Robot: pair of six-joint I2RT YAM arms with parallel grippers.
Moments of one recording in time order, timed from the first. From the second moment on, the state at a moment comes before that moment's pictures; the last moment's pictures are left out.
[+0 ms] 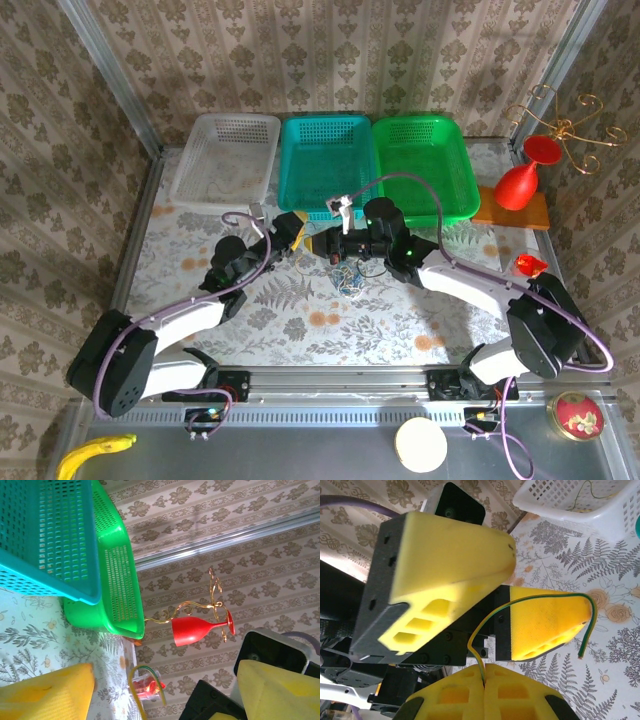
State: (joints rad) left arm -0.60 1.22 0.41 0.86 0.29 -1.31; right arm 0.69 1.45 0.91 0.23 -0.54 0.58
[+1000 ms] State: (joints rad) left arm -0.60 1.22 0.41 0.87 0.28 -1.28; right arm 0.69 1.49 0.87 0.26 -0.54 0.58
